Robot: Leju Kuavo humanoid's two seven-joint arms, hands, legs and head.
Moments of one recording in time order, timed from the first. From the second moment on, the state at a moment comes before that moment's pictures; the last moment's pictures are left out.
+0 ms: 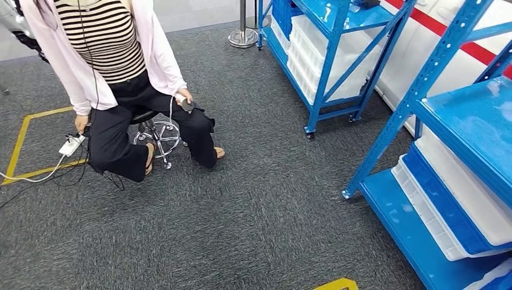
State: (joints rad) left arm -0.06 -0.17 0.83 -0.19 -0.18 -0.12 -0.34; right arm -0.04 0.08 -0.08 -0.17 0.24 -0.50 0.20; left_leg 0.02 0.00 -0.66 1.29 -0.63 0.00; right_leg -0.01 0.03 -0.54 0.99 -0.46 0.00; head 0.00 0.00
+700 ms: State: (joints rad) left arm -0.06 -0.17 0.83 -0.19 -0.17 -0.12 -0.35; right arm -0.04 0.08 -0.07 -0.17 0.25 -0.50 0.18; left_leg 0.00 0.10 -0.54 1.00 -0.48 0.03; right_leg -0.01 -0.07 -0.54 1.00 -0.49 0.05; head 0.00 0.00
